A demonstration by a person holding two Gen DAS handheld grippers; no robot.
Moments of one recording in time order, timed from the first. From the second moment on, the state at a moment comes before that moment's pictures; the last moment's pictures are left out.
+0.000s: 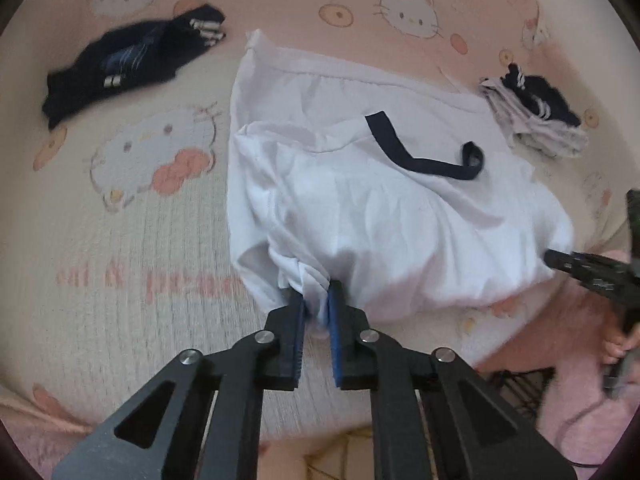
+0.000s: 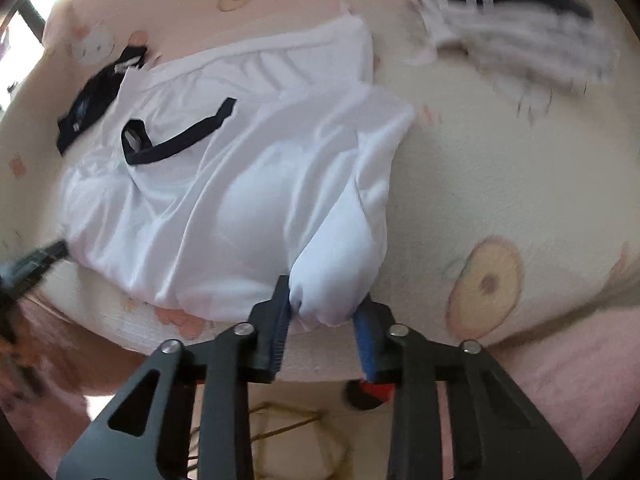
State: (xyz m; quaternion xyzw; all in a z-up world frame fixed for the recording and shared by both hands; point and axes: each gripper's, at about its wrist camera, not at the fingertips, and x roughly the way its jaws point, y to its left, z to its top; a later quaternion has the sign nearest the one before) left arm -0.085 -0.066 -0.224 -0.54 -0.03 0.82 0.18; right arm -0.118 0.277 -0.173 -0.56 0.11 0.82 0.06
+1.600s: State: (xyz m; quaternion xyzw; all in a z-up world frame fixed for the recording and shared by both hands) left arm -0.085 -0.001 -0.232 -0.53 0.05 0.82 0.19; right arm -0.099 0.324 -0.168 -0.59 0.09 0.80 0.10
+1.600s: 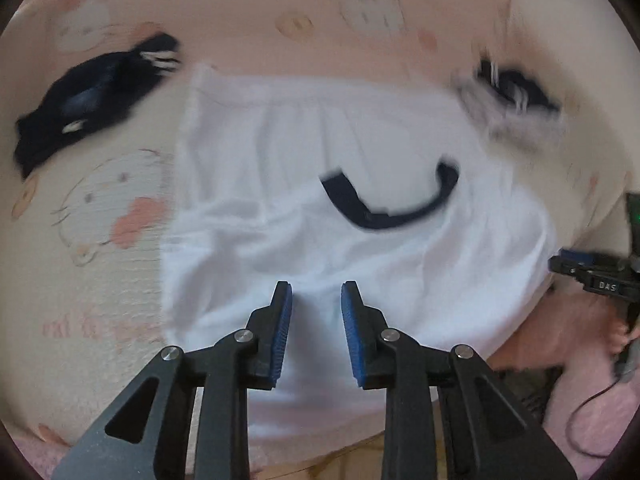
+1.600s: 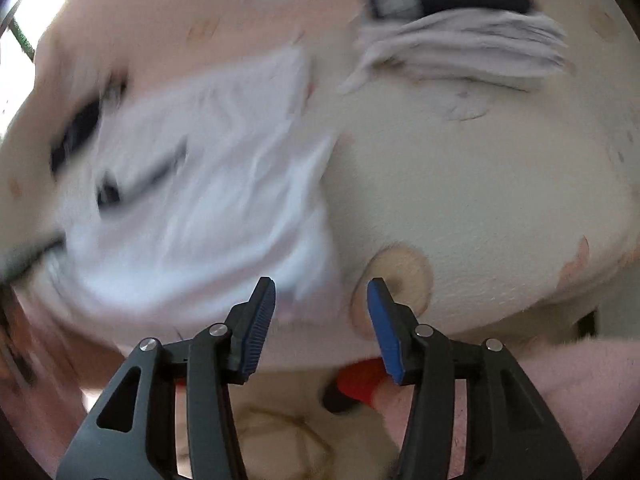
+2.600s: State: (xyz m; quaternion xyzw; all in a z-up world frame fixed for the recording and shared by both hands) left arm -0.157 0.039 -0.245 -0.54 0.12 0.81 0.20; right arm -0.239 0.239 -0.178 -0.54 0.01 0.84 0.02
